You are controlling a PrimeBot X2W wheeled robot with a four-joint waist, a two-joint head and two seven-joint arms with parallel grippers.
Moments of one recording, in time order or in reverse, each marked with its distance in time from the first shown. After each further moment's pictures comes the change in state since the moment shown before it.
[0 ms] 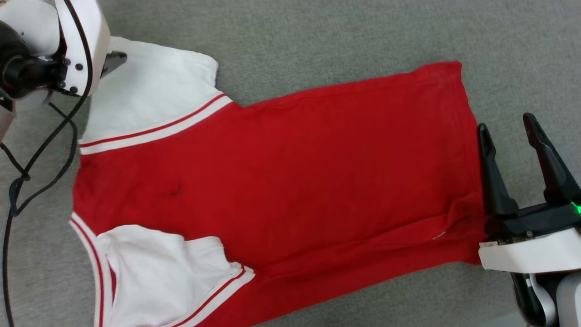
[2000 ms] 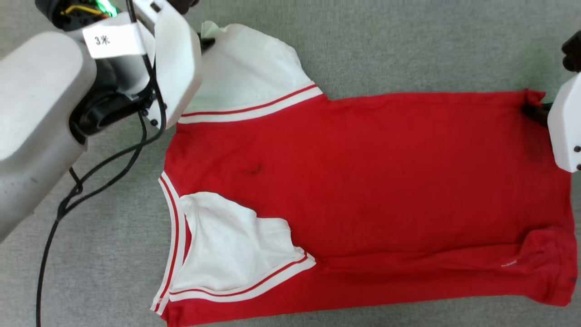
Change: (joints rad) left arm -0.010 -0.037 -0.147 -0.242 0.051 -0.060 -0.286; right arm -0.716 -0.606 0.557 0.548 0.605 0.000 0.884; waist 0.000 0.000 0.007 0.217
